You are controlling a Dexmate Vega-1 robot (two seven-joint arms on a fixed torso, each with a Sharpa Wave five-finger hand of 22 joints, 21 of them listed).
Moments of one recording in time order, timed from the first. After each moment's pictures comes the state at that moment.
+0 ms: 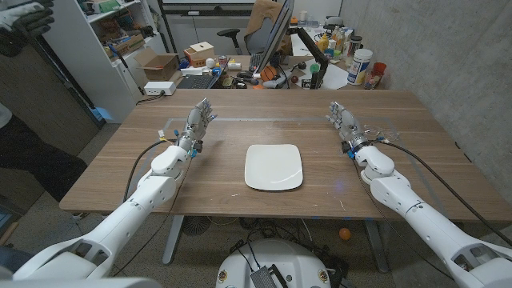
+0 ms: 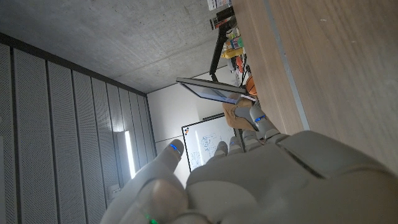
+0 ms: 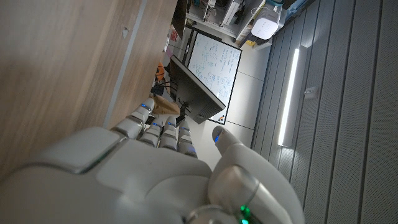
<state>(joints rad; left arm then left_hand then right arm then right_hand) 0.84 0.52 0.33 -1.26 -0.66 -0.31 -0.13 0.03 0.07 0.62 0.18 0.19 -0.17 0.07 0.17 0.17 -0.17 0.03 0.19 0.17 -0.17 0.05 0.21 0.18 -0.17 -0.01 0.80 0.17 -0.90 -0.52 -0.38 -1.41 0.60 0.28 -0.05 0.18 0.14 0.49 0.14 0.19 0.09 0.04 0.18 0.17 0.08 0.04 0.19 0.19 -0.02 -0.02 0.20 0.19 0.16 -0.04 0.21 0.17</state>
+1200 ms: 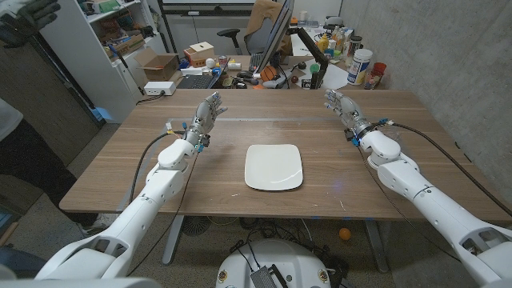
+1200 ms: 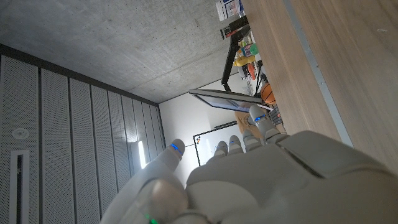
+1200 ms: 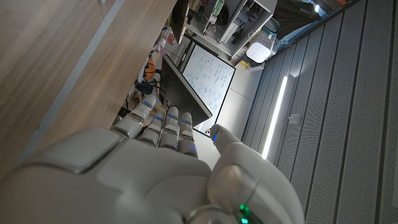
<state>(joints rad) 0.82 0.39 0.24 -1.27 -0.49 -0.29 -0.19 0.03 0.07 0.62 0.18 0.19 -0.17 0.07 0.18 0.17 -0.17 0.03 0.19 0.18 -0.17 0.05 0.21 0.18 -0.17 -0.01 0.80 0.17 -0.79 -0.59 -0.39 -1.37 0.53 0.27 0.02 0.21 0.15 0.50 0.11 0.19 0.19 0.06 0.21 0.18 0.19 0.07 0.23 0.20 0.06 -0.01 0.22 0.19 0.21 -0.04 0.22 0.17</state>
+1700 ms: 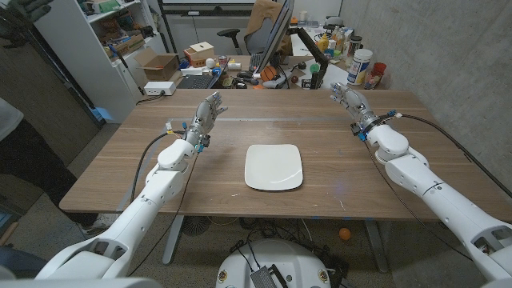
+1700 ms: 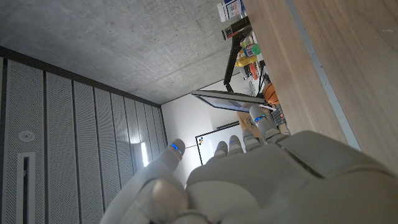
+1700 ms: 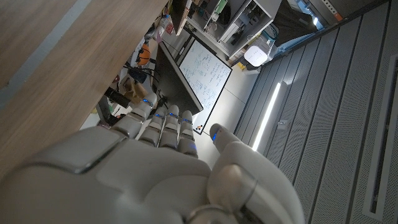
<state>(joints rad) 0.84 0.39 0.24 -1.29 -0.48 -0.30 -0.19 0.03 0.07 0.63 0.18 0.19 -0.17 0.07 0.18 0.17 -0.17 0.03 0.19 0.18 -0.17 0.05 0.21 0.18 -0.17 -0.01 0.79 0.17 -0.80 -0.65 -0.37 -1.43 0.46 0.27 -0.03 0.22 0.15 0.51 0.10 0.19 0.21 0.06 0.21 0.19 0.21 0.07 0.23 0.20 0.09 -0.01 0.23 0.19 0.23 -0.04 0.22 0.17</state>
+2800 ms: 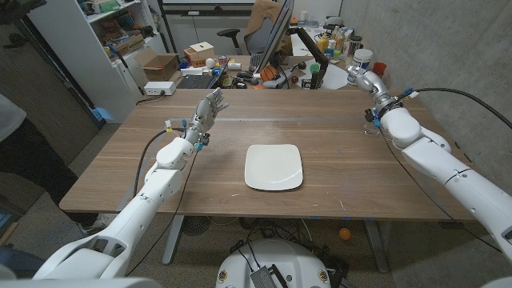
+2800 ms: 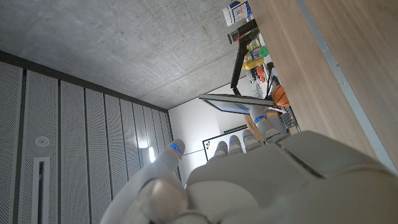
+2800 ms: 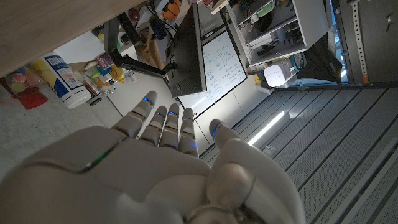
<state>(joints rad) 0.82 0.40 0.25 -1.26 -0.47 -0.34 -0.23 0.03 0.07 0.63 0.18 0.19 -0.17 0.07 0.18 0.17 -0.17 0.03 0.19 0.18 -0.17 0.05 0.21 0.18 -0.17 -0.01 0.78 0.17 -0.78 -0.79 -0.35 -1.59 0.15 0.08 -0.23 0.27 0.17 0.53 0.06 0.18 0.23 0.05 0.21 0.19 0.22 0.07 0.23 0.20 0.10 -0.01 0.23 0.19 0.24 -0.04 0.22 0.17</state>
